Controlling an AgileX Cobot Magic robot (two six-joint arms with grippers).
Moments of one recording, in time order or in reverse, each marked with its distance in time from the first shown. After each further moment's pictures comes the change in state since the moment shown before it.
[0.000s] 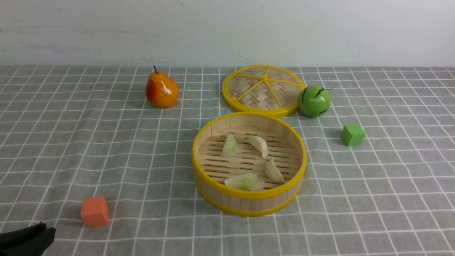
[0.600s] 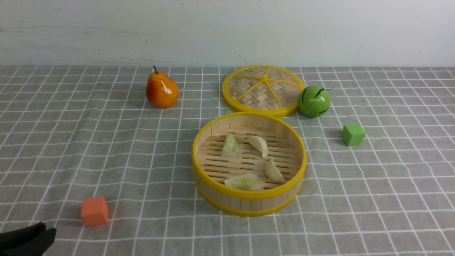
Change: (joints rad) right arm 0.000 0.000 -0.001 0.008 0.004 0.006; left arm 0.000 0.000 0.000 0.000 0.000 0.000
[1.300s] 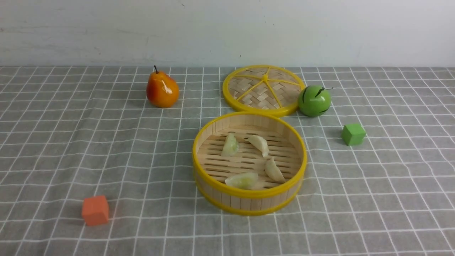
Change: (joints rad) right arm 0.000 0.000 0.000 0.001 0.001 0.000; left arm 0.492 -0.419 0.276 -0.411 -0.106 0.215
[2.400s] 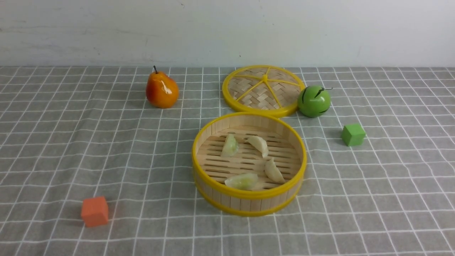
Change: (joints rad) right arm 0.000 0.000 0.000 -0.001 0.001 0.000; left arm 0.072 0.000 0.022 -0.244 0.063 0.246
